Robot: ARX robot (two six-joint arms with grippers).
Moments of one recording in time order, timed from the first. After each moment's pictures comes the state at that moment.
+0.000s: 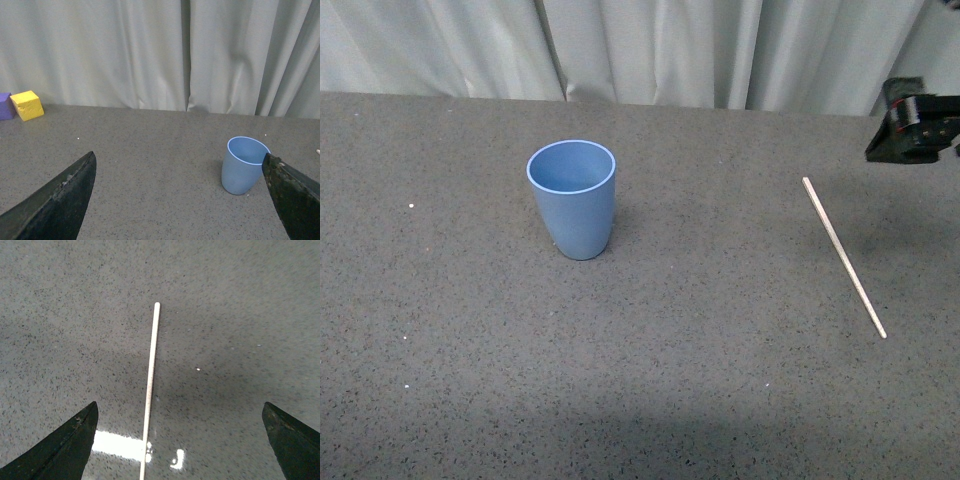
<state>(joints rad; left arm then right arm) 0.00 0.00 0.02 0.00 0.00 0.00 0.05 1.93 1.15 -0.19 -0.12 -0.08</state>
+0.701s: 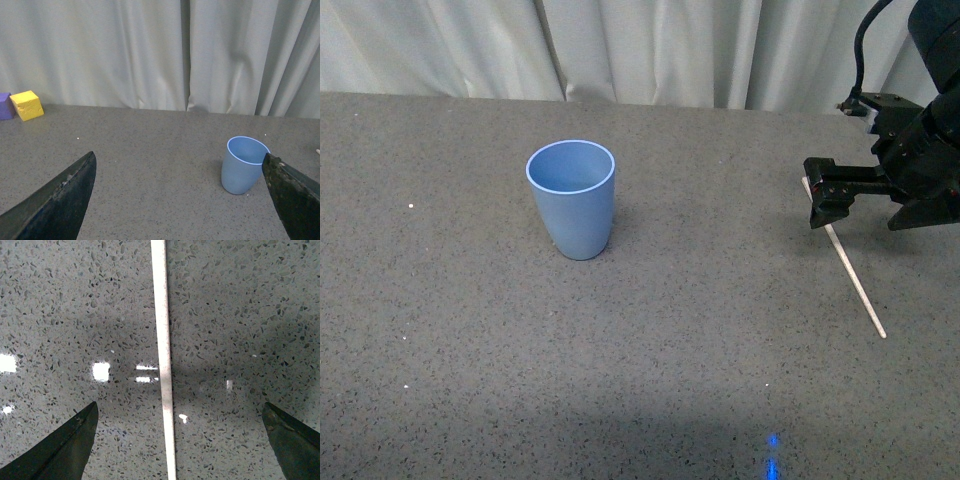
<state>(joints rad) 0.00 0.00 0.02 0.00 0.00 0.00 0.09 2.30 1.49 -0.44 -0.05 0.07</state>
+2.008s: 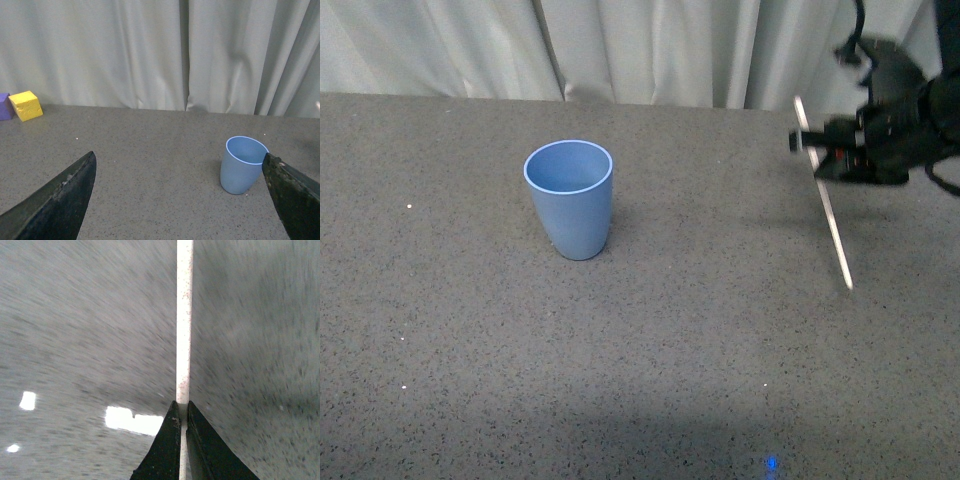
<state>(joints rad) 0.00 0.00 0.02 0.00 0.00 0.00 0.16 2.08 1.19 0.13 -0.21 0.05</state>
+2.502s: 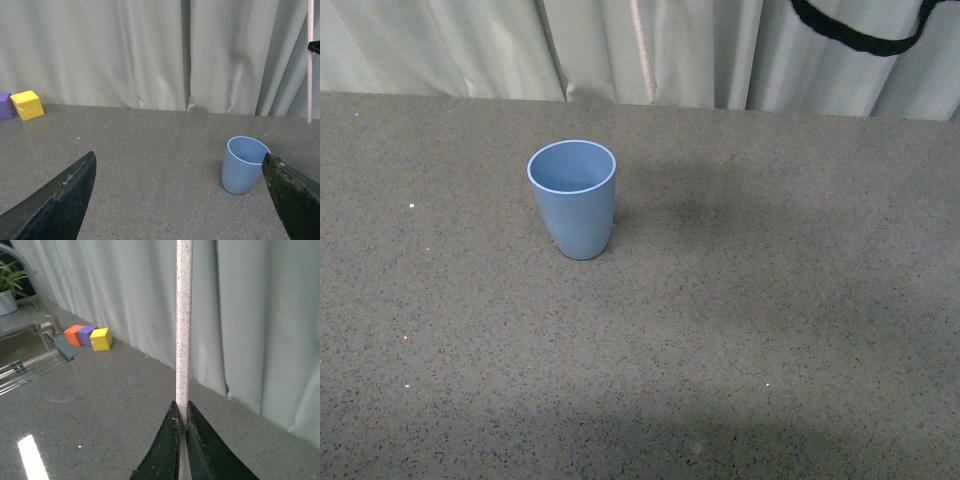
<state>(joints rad) 0.00 0.00 0.02 0.00 0.00 0.00 0.45 1.95 1.08 0.82 -0.44 0.07</state>
